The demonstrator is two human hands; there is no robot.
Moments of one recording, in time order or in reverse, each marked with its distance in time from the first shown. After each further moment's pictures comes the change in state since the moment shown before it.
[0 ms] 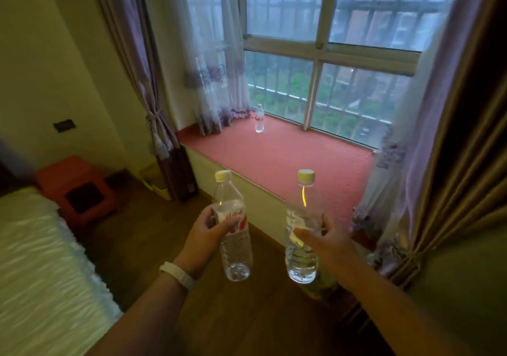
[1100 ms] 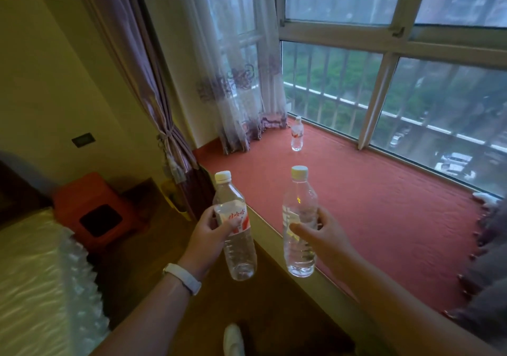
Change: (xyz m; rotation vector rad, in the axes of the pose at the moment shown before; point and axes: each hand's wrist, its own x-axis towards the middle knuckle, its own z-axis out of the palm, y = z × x) left_hand 0.394 0.029 -0.023 0.049 0.229 -0.063; right_hand 0.453 -0.018 0.063 0.164 -0.236 0.093
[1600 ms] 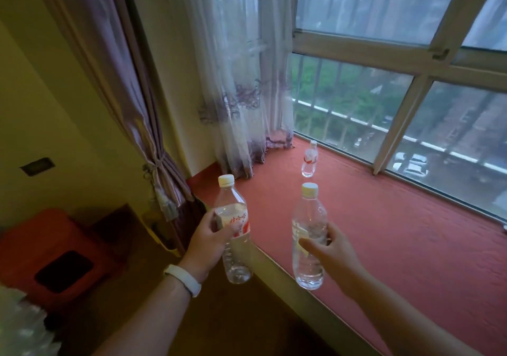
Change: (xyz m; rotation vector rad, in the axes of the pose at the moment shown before) left_hand 0.258 0.018 -0.119 0.011 -0.071 -0.014; right_hand 0.211 -0.012 0.114 -0.077 0.193 0.046
